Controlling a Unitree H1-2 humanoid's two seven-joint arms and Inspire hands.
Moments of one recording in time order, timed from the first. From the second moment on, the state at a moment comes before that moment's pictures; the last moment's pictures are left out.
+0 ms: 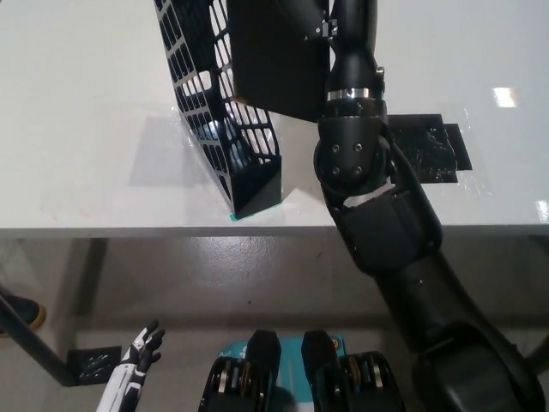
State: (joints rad) left_arm 0.09 0.15 -0.01 0.24 0.07 -0.36 -0.05; right_arm -1.01 0.12 0.12 0.54 -0.43 -0.13 -0.55
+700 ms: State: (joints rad) left_arm 0.09 0.16 -0.01 0.24 0.07 -0.36 -0.05; right_arm -1.12 0.16 0.08 0.69 -0.42 -0.18 -0.65
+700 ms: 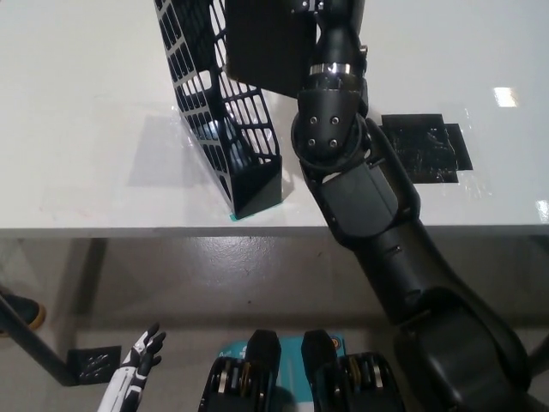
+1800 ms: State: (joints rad) left_arm 0.09 0.16 -0.01 0.23 0.09 -0.36 -0.07; right_arm -1.34 0.19 0.07 1.24 -0.36 -0.35 -0.75
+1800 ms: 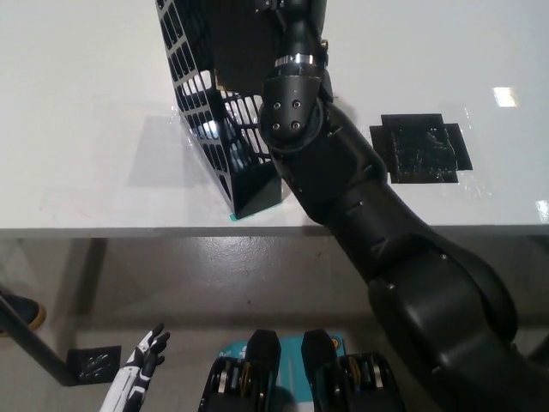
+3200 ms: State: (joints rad) left_arm 0.09 0.17 -0.04 0.20 0.09 -0.34 -0.09; right_arm -1.38 0.22 0.19 1.35 -0.31 -0.39 -0.66
